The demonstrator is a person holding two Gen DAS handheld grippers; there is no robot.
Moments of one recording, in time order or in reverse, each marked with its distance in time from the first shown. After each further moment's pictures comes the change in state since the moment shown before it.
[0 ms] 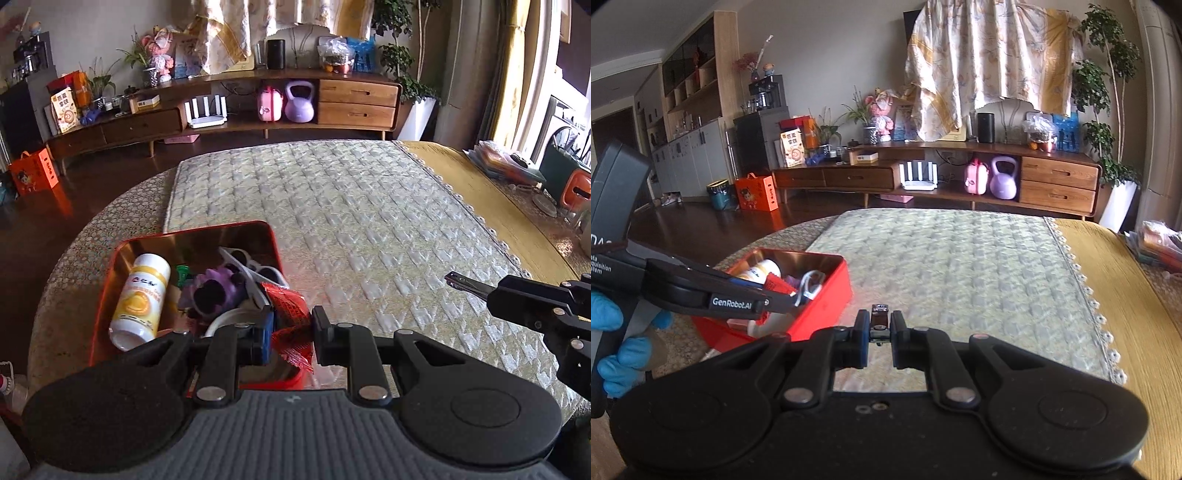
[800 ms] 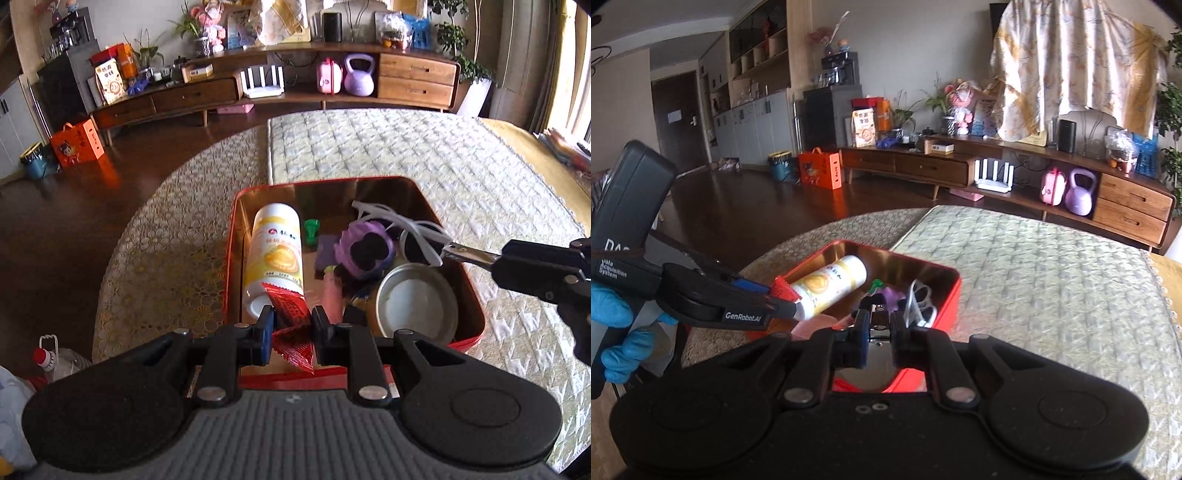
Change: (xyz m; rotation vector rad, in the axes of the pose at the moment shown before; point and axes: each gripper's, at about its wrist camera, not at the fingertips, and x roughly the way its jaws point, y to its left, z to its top) left arm 0.023 0.102 -0.025 -0.032 0.095 0.134; right arm 0.085 0.084 0.015 -0.153 0.057 0.176
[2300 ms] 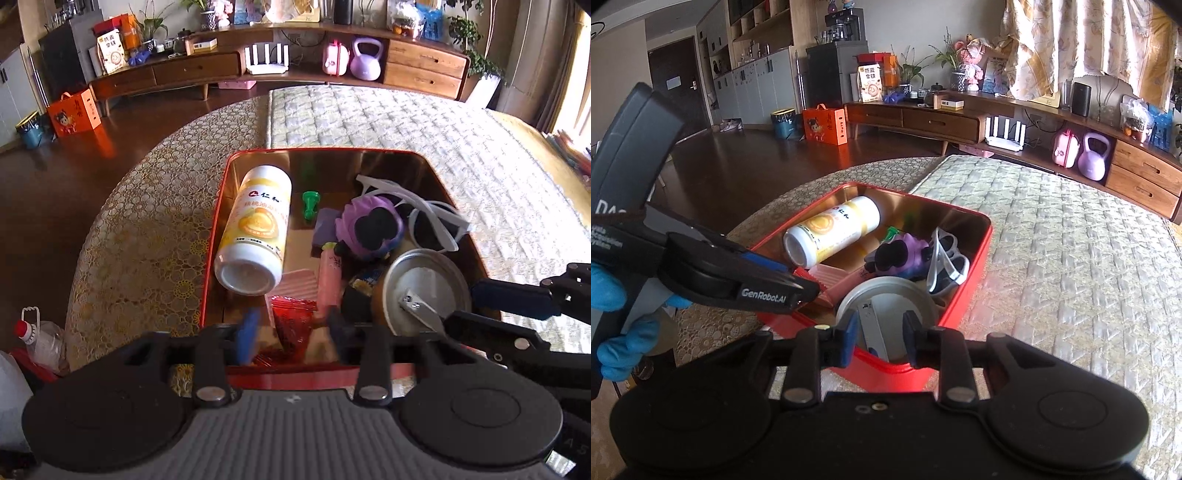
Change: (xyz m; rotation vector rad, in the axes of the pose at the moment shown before) left arm 0.021 -0.001 -0.009 -0.064 0.050 -0.033; right arm 0.027 0.014 -0.013 0.005 0.140 0.010
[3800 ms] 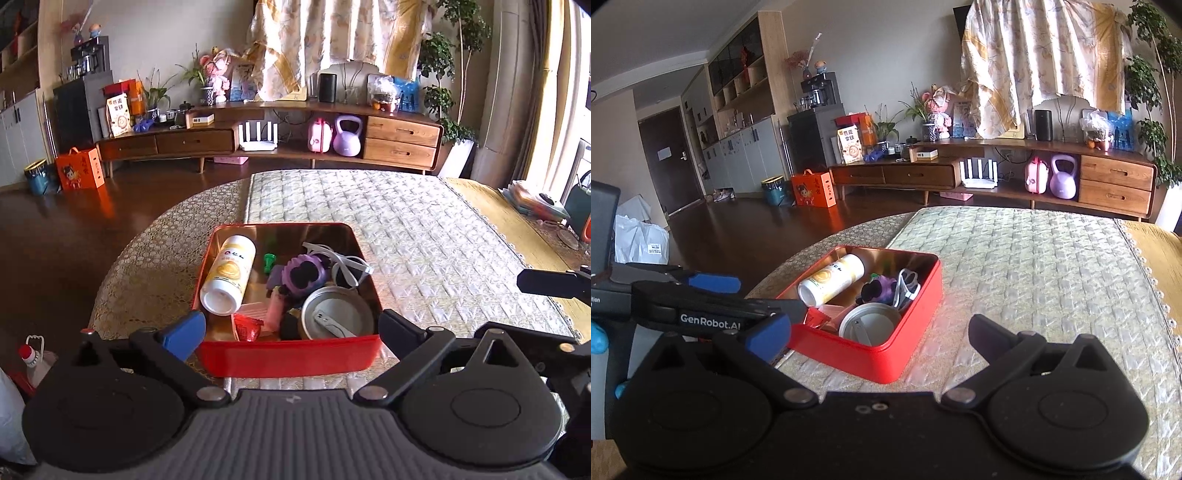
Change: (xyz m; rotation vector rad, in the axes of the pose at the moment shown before) left arm -0.101 -0.039 -0.035 -0.003 -0.259 -0.025; right arm -0.104 -0.017 -0.021 0.134 -0.196 -0.003
